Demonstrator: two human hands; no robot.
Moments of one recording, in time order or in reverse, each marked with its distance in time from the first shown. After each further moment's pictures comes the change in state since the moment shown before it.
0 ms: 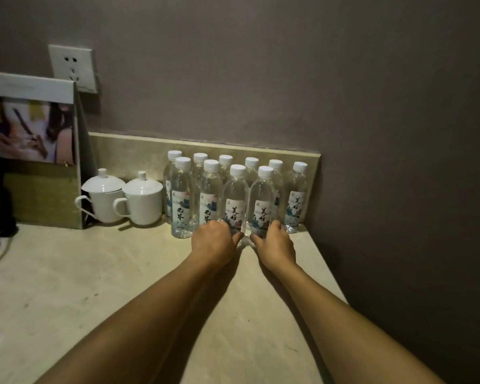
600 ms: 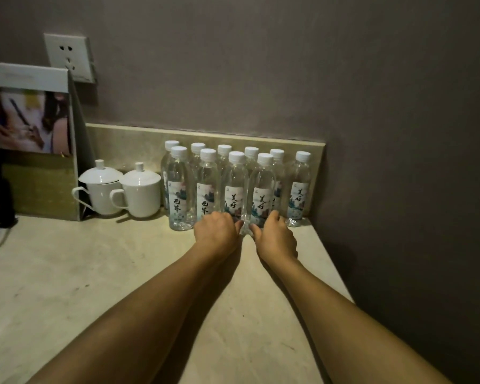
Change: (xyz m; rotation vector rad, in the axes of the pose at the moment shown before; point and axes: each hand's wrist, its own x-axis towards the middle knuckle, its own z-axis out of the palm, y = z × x) left_hand 0.011 0.013 0.012 0.106 0.007 -0.057; right_hand 0.007 0.007 0.009 -0.100 0.070 -0.068
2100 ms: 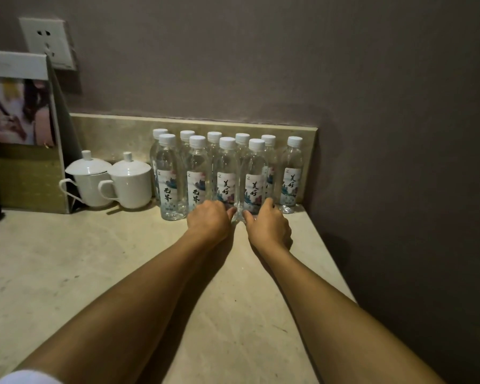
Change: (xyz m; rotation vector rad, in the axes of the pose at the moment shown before) left_hand 0.004 -0.001 0.011 -0.108 -0.030 0.013; right_hand -0.012 -0.004 -0.004 0.045 0.053 0.096
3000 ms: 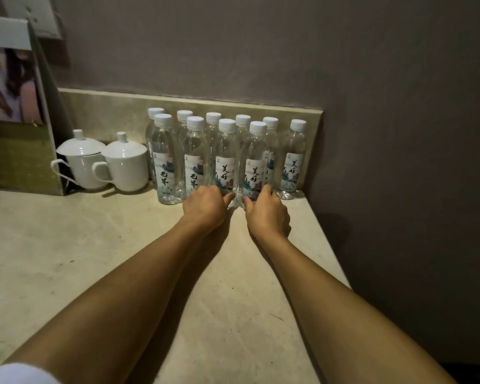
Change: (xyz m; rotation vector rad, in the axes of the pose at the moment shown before) left_hand 0.008 -0.010 0.010 -0.120 -0.013 -0.018; right_hand 0.002 0.001 0.004 -0.022 -0.003 -0.012
